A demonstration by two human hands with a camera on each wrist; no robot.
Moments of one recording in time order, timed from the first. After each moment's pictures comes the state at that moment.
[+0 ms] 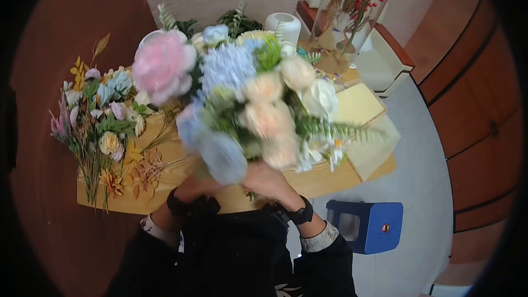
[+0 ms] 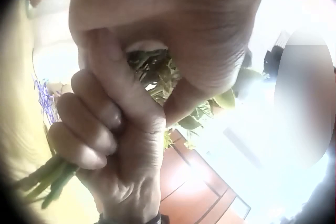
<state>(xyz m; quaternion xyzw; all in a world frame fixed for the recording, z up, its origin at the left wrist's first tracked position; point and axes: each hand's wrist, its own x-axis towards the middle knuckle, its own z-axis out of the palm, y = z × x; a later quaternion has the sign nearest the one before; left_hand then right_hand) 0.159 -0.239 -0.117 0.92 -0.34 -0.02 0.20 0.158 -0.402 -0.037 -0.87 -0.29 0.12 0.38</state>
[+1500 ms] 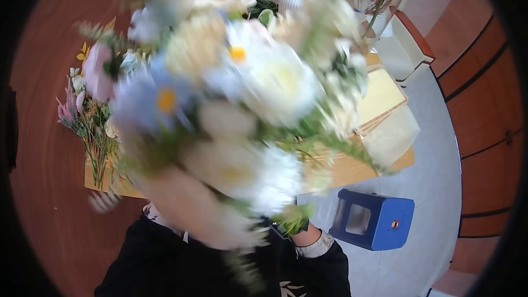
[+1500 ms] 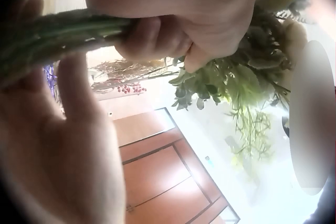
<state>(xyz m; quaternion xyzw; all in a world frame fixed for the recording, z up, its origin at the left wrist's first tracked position) 0.150 -0.225 -0.060 0.51 -0.27 -0.08 0.81 0.090 -0.429 -0.096 -0.41 -0.07 0.27 0.87</state>
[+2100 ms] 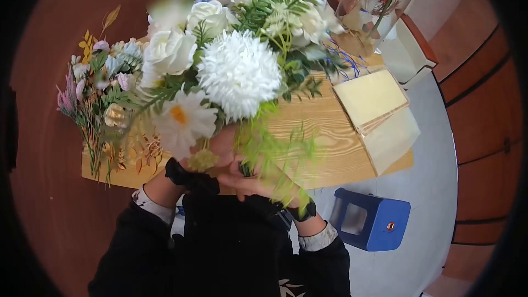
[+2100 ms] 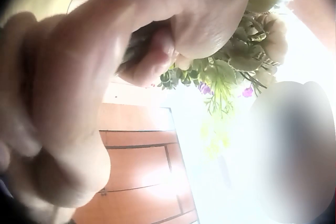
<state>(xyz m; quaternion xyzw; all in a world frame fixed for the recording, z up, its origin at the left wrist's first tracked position) 0.136 -0.222 -0.087 0.83 -0.27 -0.05 0.49 0.146 -0.405 -0.038 -0.62 -0.24 0.44 0.60</state>
